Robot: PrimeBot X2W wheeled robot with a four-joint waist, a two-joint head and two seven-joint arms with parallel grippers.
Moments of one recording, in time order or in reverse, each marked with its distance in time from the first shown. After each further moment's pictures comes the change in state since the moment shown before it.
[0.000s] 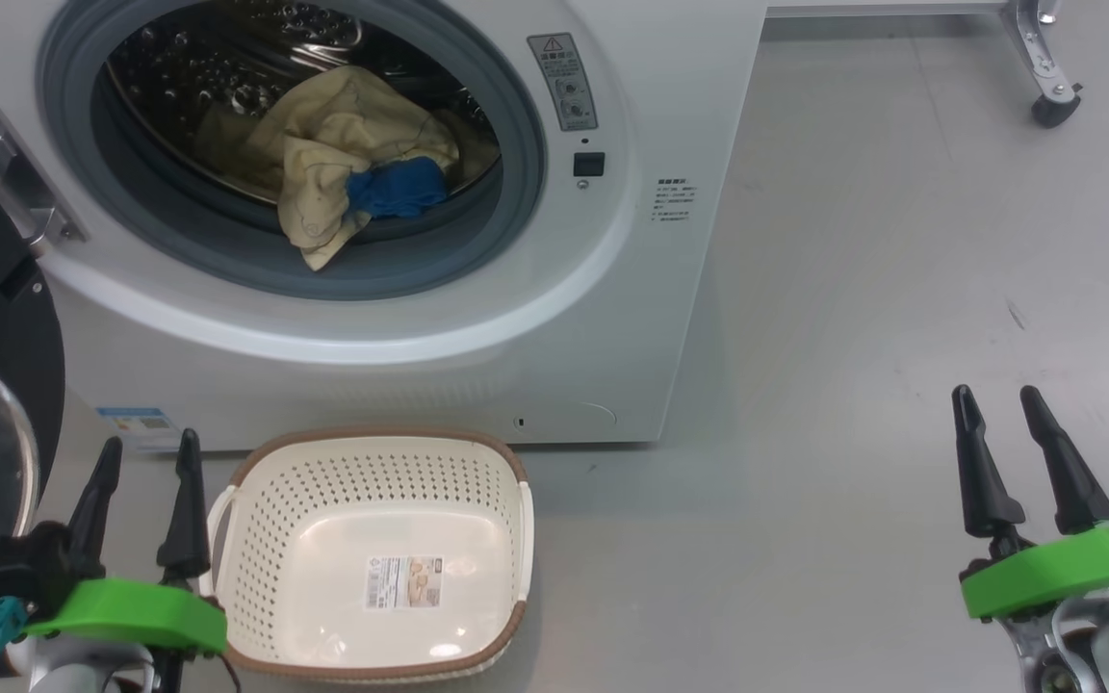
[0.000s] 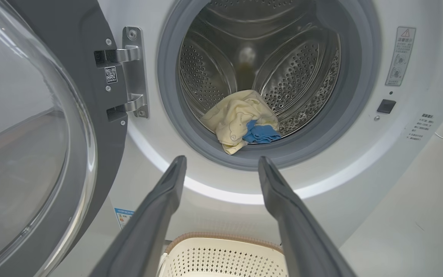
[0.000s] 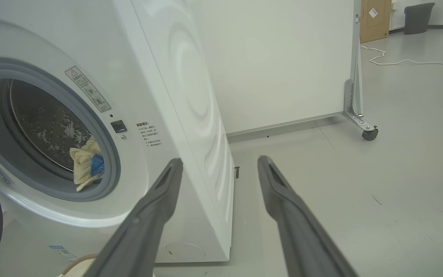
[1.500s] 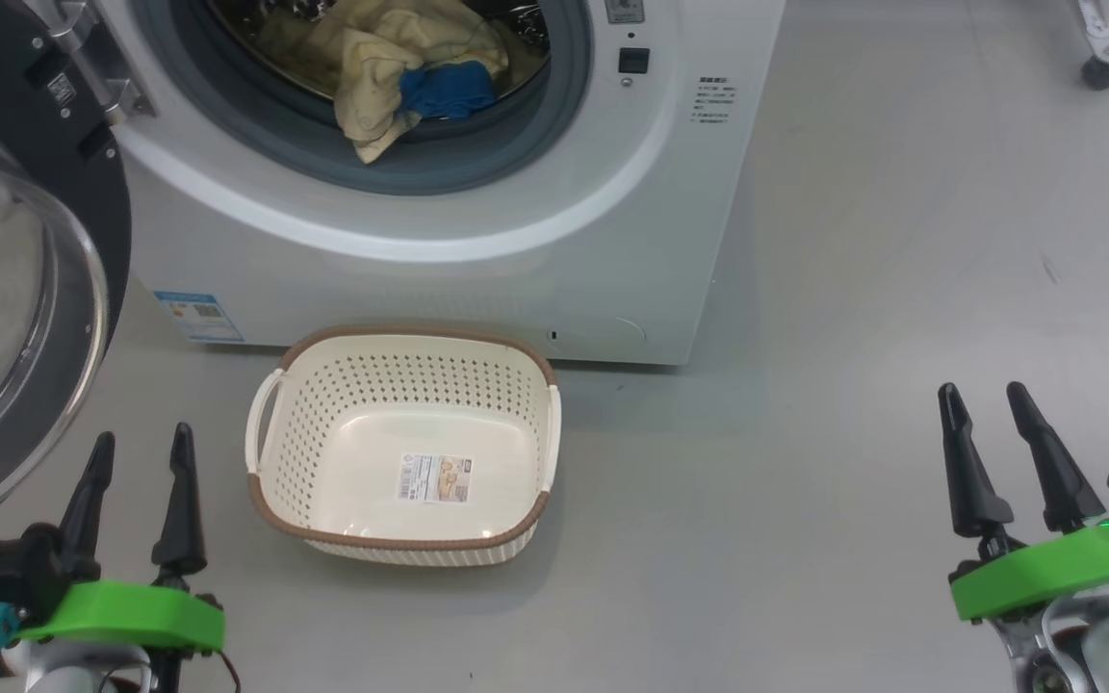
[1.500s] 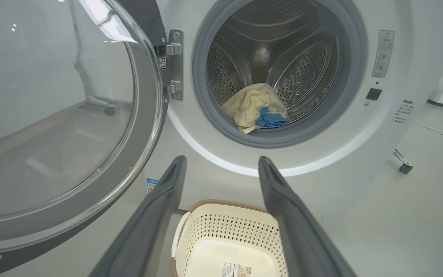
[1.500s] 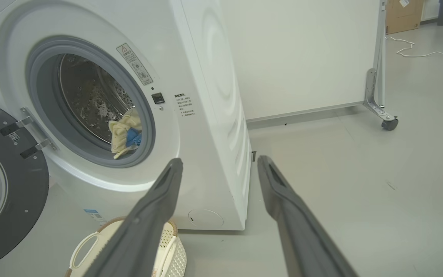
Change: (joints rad) left arm 0.017 -0.014 0.026 -0.045 0.020 0.000 0.000; right arm -0.001 -0.002 0.014 -0.018 -0.002 0.000 0.000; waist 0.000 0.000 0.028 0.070
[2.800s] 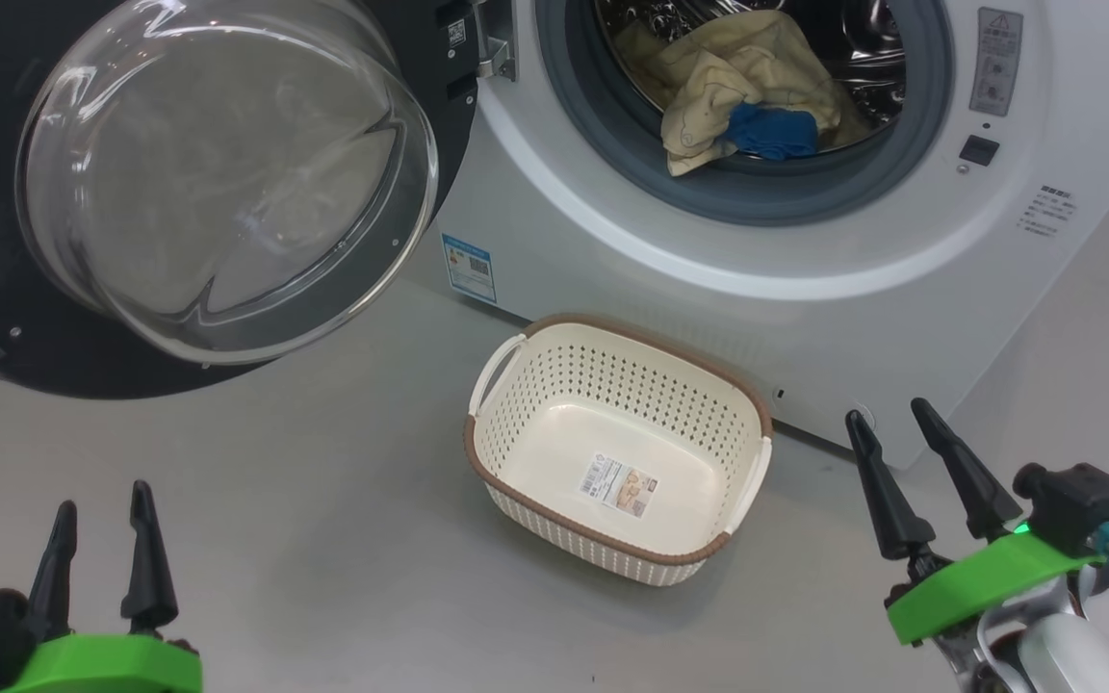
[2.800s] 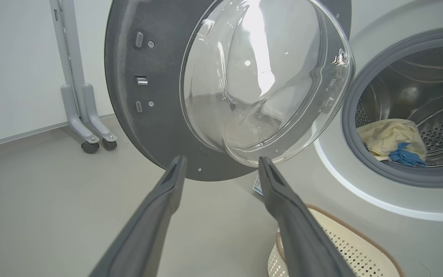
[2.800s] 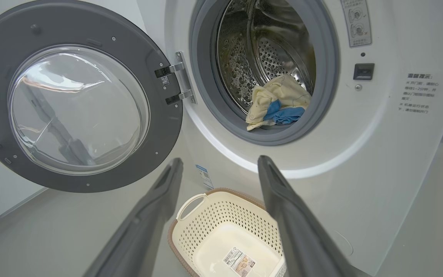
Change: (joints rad) left arm 0.087 -0.067 0.122 0.006 -0.016 0.000 0.000; right arm -0.043 -0.038 0.189 0.033 0.002 0.000 0.000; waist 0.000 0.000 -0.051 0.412
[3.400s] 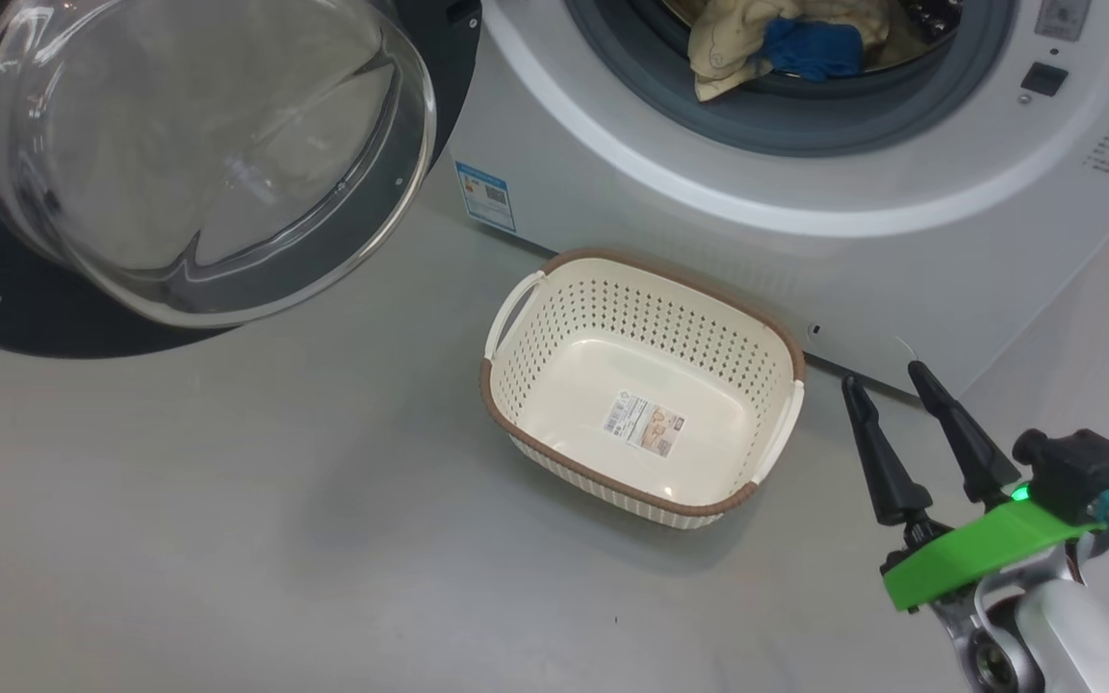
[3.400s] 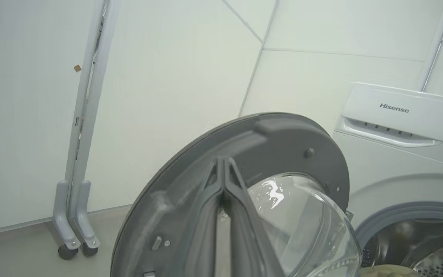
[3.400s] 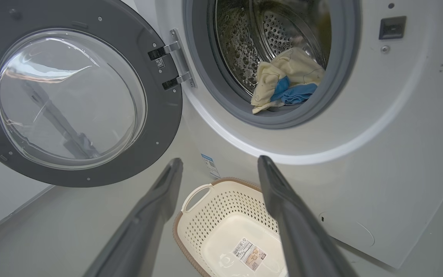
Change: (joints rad) left arm -0.256 0.257 0.101 -0.143 -0.370 0.000 0.000; right arm -0.049 -0.001 0.009 -0.003 -0.001 0.000 0.000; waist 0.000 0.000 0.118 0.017
